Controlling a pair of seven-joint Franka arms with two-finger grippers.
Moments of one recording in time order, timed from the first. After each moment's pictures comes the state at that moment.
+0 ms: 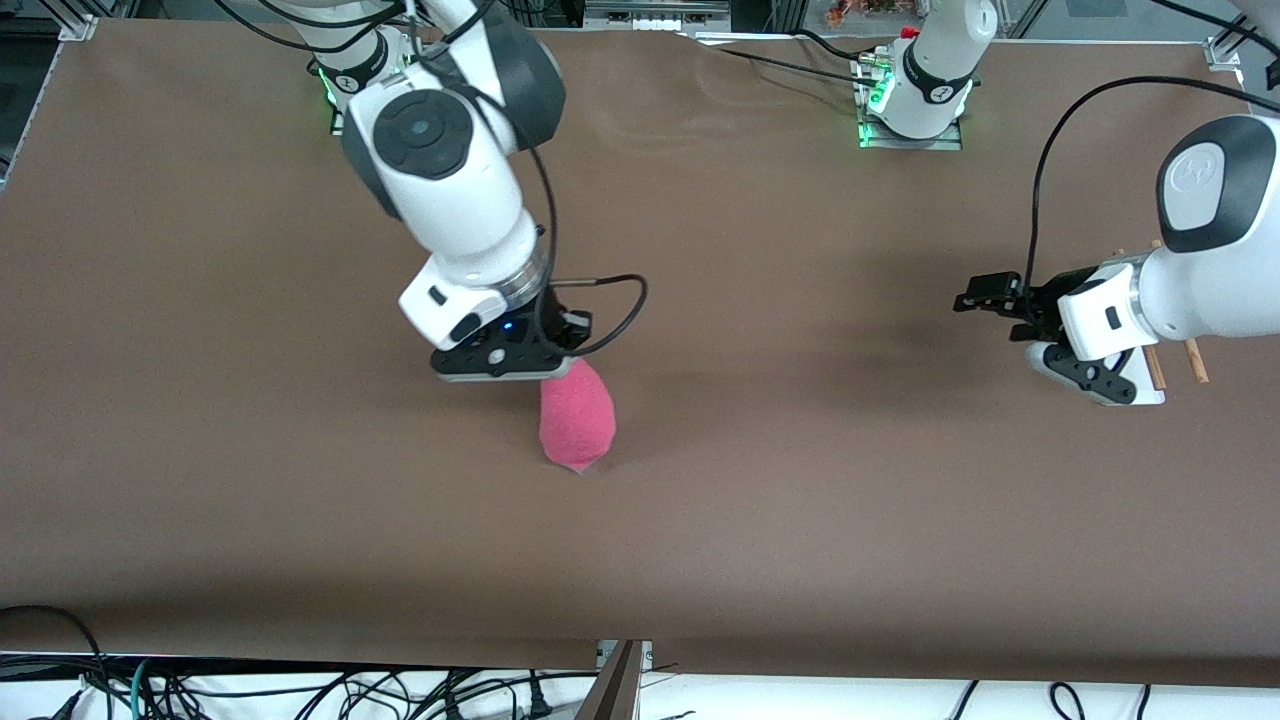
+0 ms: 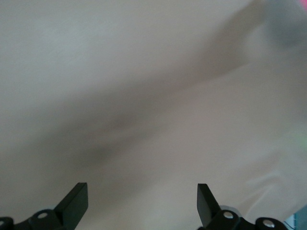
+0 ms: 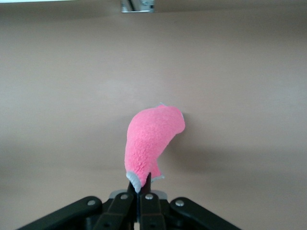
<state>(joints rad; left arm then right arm) 0.09 0.28 -0.11 -1.64 -0.32 1.65 0.38 0.59 0.58 0.04 -1.10 -0.02 1.88 0.64</state>
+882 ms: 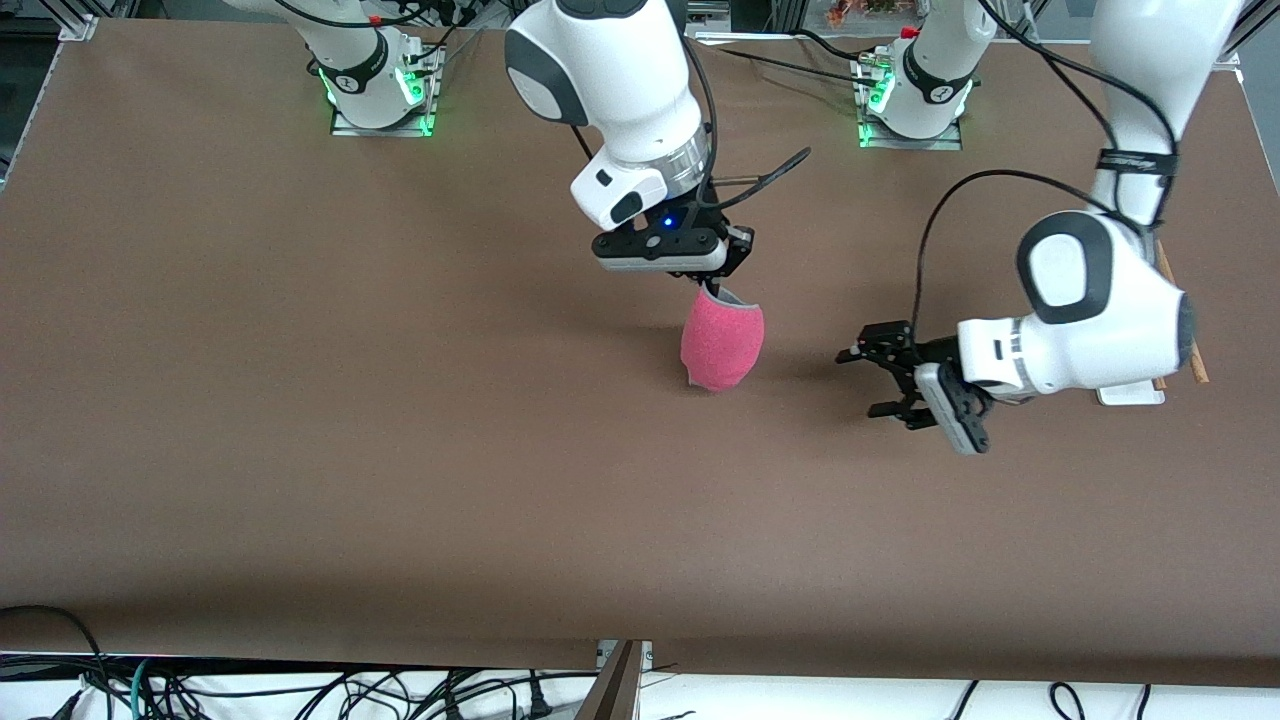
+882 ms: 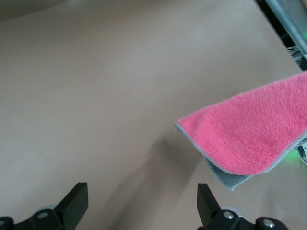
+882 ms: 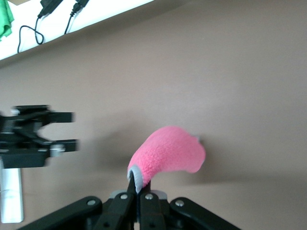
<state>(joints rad) 0.05 0.42 -0.22 -1.80 -0.82 2.12 1.07 0.82 0.60 0.04 -1.10 -0.02 2.12 1.05</state>
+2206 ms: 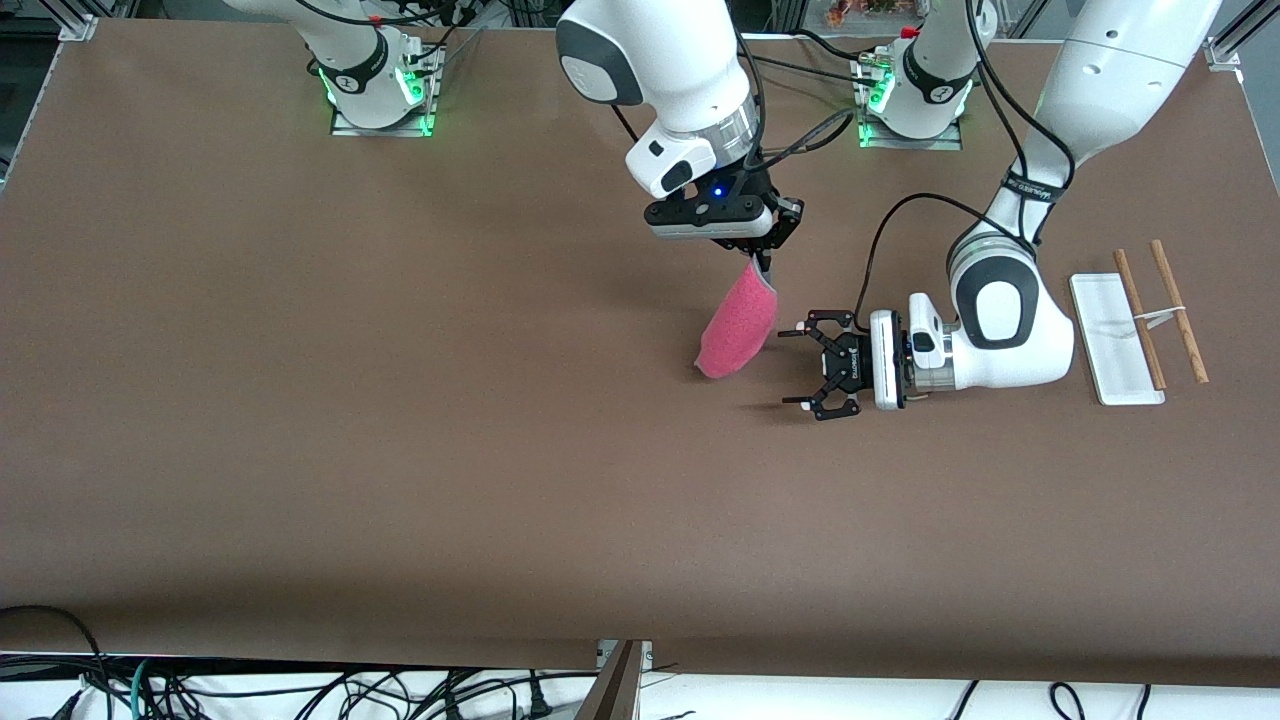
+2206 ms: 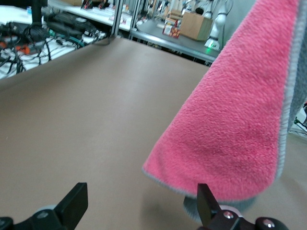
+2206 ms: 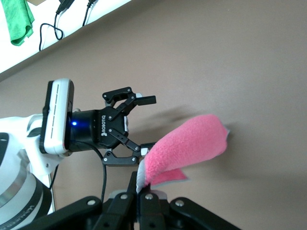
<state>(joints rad) 0.08 0.56 -0.27 -1.89 -1.27 2.05 2.04 0.88 0.63 0.04 -1.10 -0.02 2.22 1.17</state>
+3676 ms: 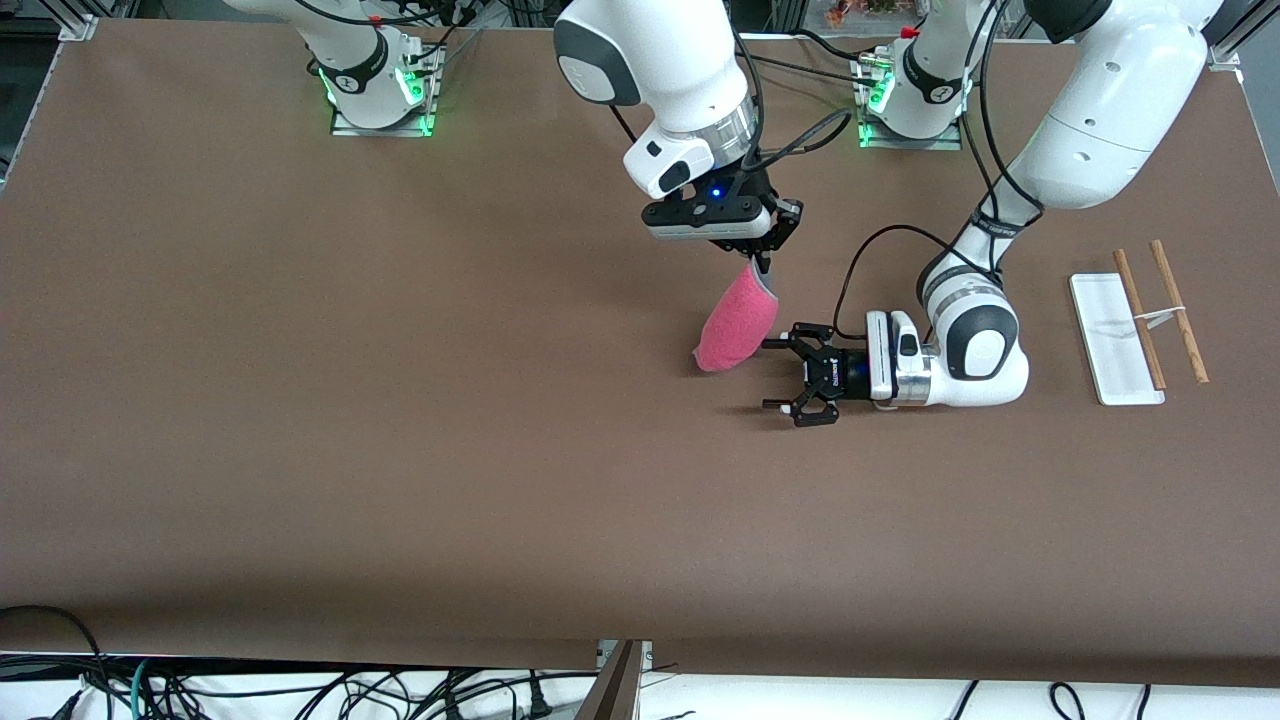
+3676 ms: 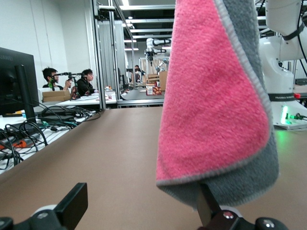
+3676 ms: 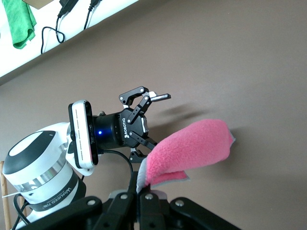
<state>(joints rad) 0.11 0.75 -0.29 -1.81 -1.50 1.87 2.58 0.88 0.62 0.04 -1.10 -0.02 2.22 1.17</state>
